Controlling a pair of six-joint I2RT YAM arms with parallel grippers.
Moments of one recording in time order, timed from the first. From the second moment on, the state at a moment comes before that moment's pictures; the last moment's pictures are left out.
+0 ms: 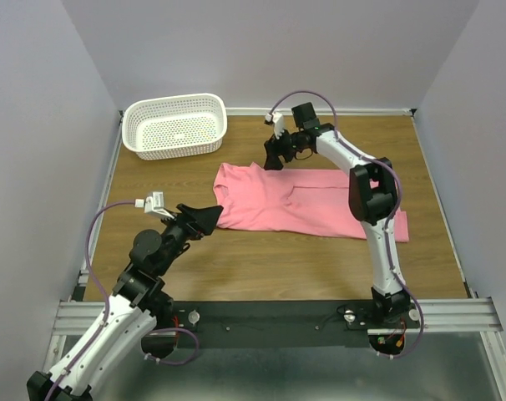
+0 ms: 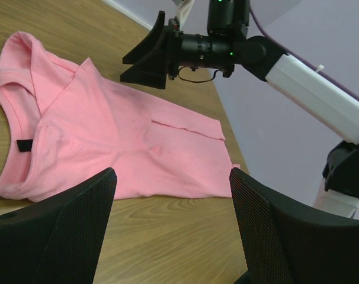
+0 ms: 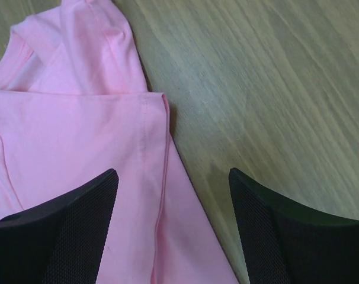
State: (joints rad) left arm -0.51 0.37 0.28 0.09 -0.04 -0.86; right arm 0.38 2.35 1.98 -0.51 -0.65 -0.41
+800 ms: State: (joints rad) left arm -0.51 0.38 0.28 0.02 -0.05 -0.89; right arm 0.39 2.42 1.97 -0.56 -0.73 -0.33
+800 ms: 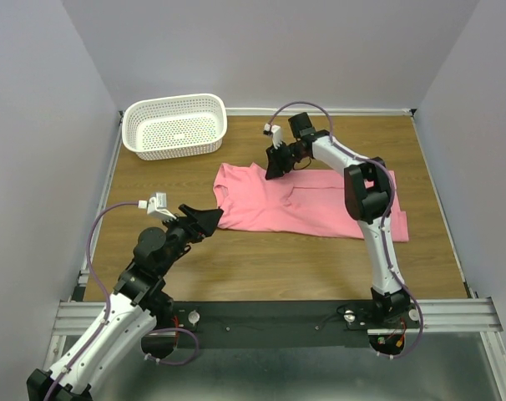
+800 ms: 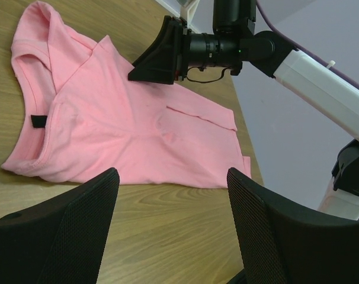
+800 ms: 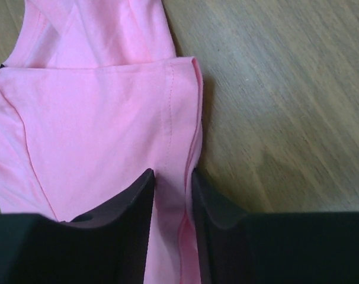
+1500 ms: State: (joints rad) left arm -0.51 0.58 0.28 0.10 -0.05 -0.90; right arm 0.12 2.43 2.00 -0.47 -0.42 -0.03
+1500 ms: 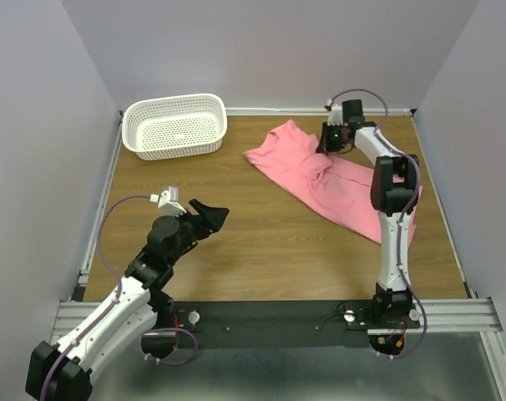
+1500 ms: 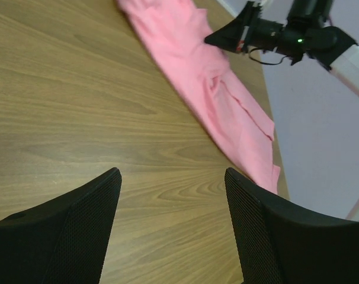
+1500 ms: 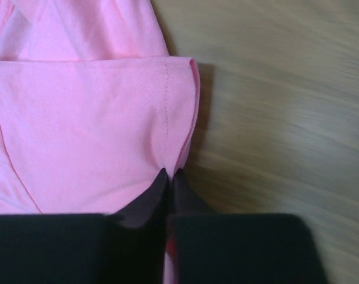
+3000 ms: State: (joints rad) left arm -0.91 2.25 1.47 0.12 0.06 -1.46; right arm -0.17 1.38 1.02 -0.44 -0.46 -0.41
